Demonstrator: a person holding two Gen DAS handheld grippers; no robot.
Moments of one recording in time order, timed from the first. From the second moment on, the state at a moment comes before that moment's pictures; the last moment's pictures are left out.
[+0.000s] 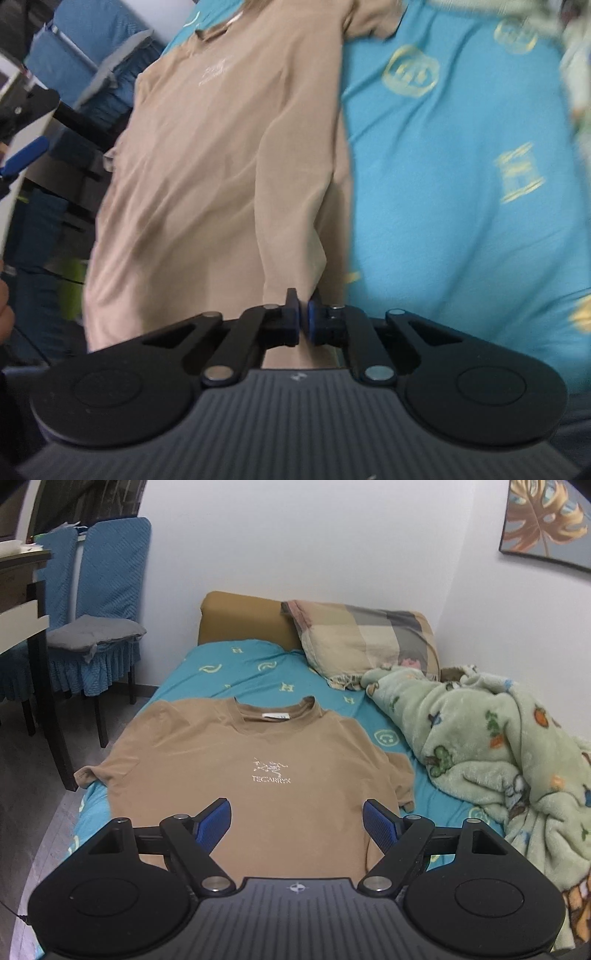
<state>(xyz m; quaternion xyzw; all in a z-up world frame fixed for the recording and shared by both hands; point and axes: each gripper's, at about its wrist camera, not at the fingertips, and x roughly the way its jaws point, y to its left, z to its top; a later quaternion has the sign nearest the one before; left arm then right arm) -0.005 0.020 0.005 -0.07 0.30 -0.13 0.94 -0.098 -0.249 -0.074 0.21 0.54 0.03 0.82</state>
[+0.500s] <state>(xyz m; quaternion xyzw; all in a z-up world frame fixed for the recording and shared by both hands) -0.025 0.033 0.021 -0.11 0.30 -0.12 0.94 -0.115 -0.302 -0.038 0.28 0.47 -0.02 0.84</state>
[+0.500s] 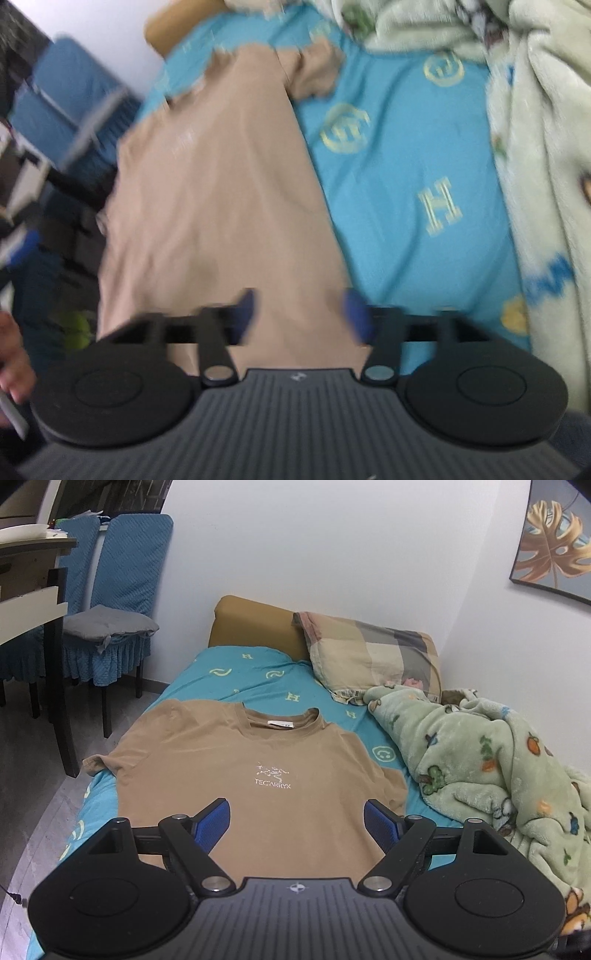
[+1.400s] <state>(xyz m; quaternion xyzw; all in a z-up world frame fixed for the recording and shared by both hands) 0.087 0.010 -0.076 -0.09 0.36 -0.07 0.92 0.198 -0.385 -0.207 0.50 0.15 -0.16 0.84</state>
